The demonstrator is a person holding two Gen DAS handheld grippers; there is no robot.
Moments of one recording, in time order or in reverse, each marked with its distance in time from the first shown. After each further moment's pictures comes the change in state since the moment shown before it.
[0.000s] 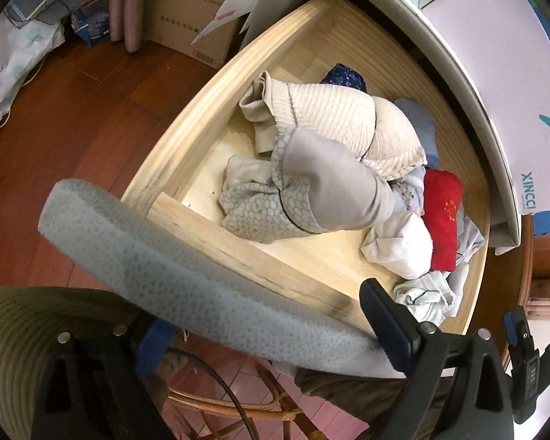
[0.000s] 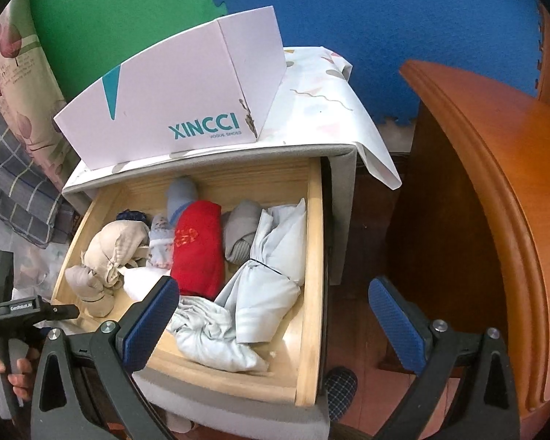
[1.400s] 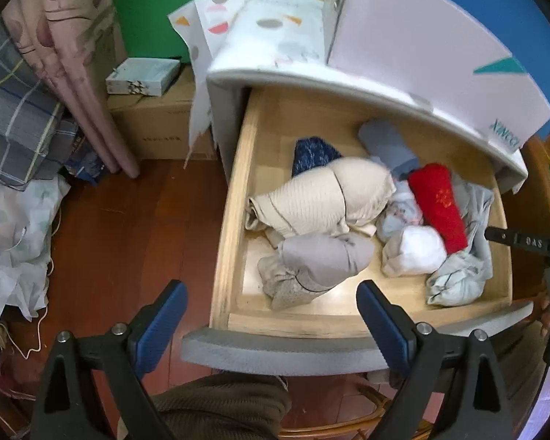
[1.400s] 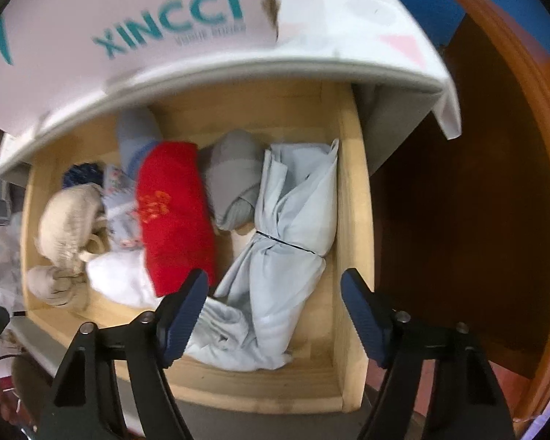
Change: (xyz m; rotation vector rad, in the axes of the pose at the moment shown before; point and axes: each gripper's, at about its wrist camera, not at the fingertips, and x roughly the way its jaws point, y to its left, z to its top) left arm -0.064 -0.048 0.033 0.461 -0.170 0.212; right arm 0.101 0.035 0.024 0.059 0.461 -0.163
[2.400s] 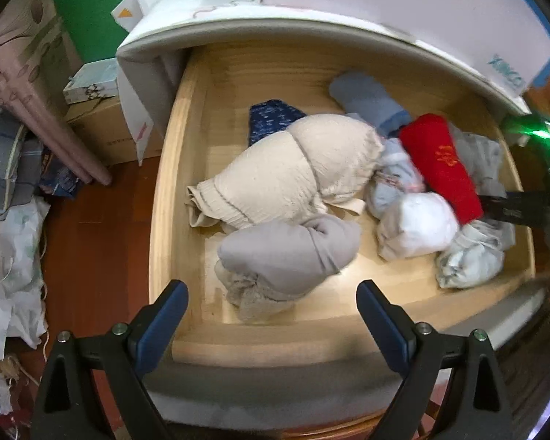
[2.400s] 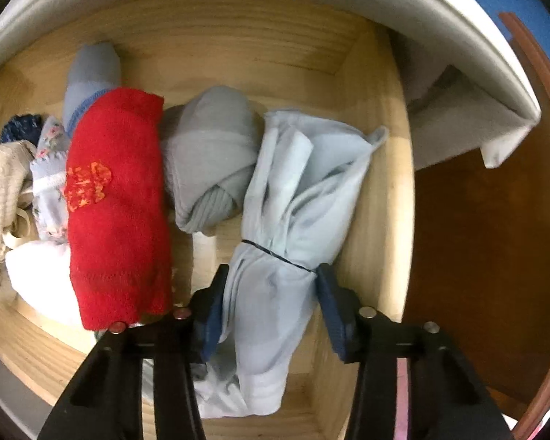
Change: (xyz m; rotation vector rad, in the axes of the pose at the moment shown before) left arm 0.059 -0.038 0.001 0.116 0.072 0.017; right arm 0.073 0.025 -0.004 -0.134 0.051 -0.188
